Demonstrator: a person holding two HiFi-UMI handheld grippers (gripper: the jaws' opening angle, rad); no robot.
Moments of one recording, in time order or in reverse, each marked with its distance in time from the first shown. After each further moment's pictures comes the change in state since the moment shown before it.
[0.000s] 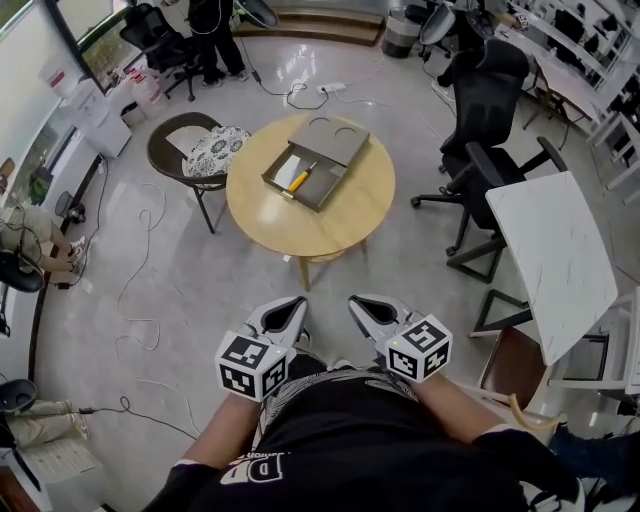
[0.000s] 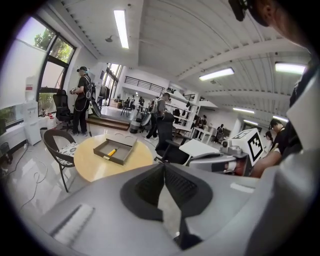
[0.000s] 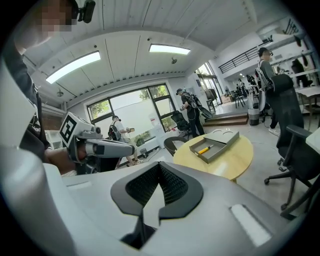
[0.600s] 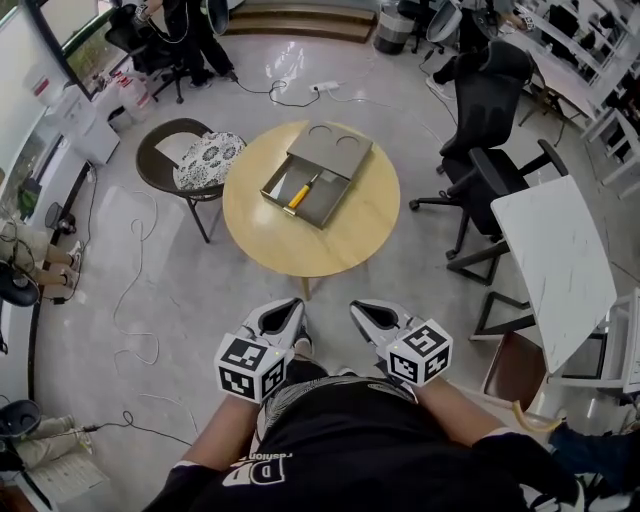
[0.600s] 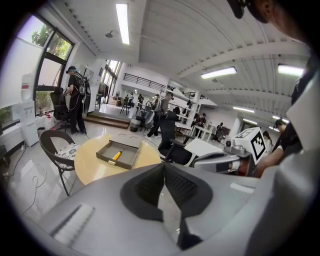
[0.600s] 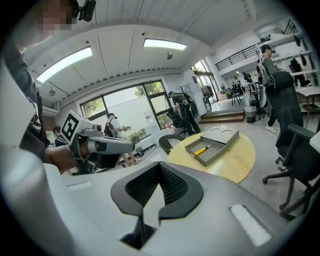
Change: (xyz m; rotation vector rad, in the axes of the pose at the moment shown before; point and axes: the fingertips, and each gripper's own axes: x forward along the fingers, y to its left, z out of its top) left arm 0.038 0.072 0.024 0.005 0.030 -0.020; right arm 0.060 -0.036 0.018 0.028 0.035 -0.047
